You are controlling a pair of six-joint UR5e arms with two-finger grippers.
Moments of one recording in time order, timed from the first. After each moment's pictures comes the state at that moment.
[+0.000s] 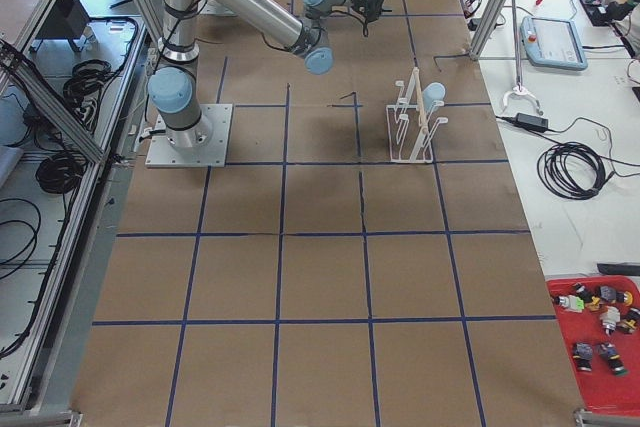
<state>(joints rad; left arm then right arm) -1.56 -1.63 -1.57 -1.50 1.58 -0.02 1.70 -1.23 2.00 -3.56 -1.24 1.42</state>
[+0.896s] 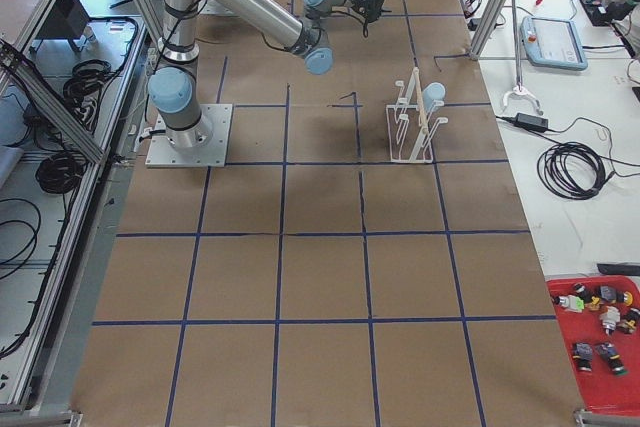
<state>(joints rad) -1.55 -1.62 -1.58 -1.50 1.58 0.00 1.70 -1.23 2.00 -3.56 -1.24 1.42</state>
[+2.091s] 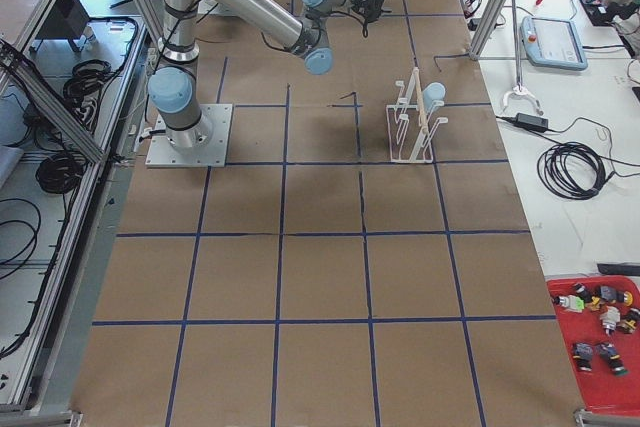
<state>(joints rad) -1.20 -1.56 -1.79 -1.41 1.62 0.45 1.70 -1.23 2.00 -3.56 -1.24 1.42</state>
